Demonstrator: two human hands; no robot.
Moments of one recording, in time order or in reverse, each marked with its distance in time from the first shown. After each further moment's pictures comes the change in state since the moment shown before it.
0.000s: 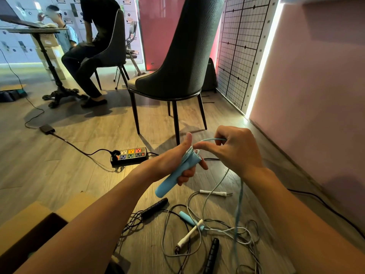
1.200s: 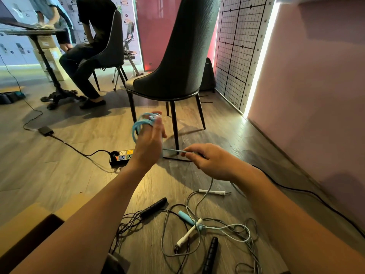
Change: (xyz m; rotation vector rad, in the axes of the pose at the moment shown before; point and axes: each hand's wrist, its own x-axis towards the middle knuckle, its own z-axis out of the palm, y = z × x) left_hand 0.011 -0.019 -0.038 0.136 0.895 0.597; right_hand -0.004 -0.009 0.021 0.285 -0.640 0.154
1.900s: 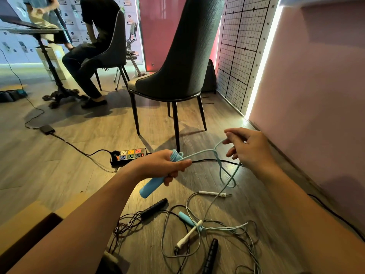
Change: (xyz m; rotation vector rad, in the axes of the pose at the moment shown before) left_hand -0.017 0.009 -0.007 0.160 -0.841 -0.521; right_hand -0.015 0.038 -0.036 0.345 0.639 0.177
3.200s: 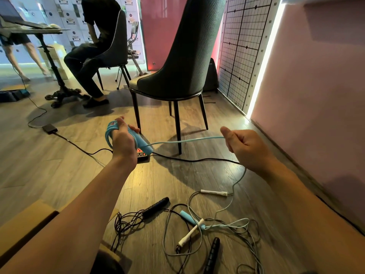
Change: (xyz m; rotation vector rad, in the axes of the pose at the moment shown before) left_hand 0.009 -0.028 -0.050 -0.966 1.139 0.316; right_hand -0.017 -0.030 -0.001 -0.106 -0.262 -0.198
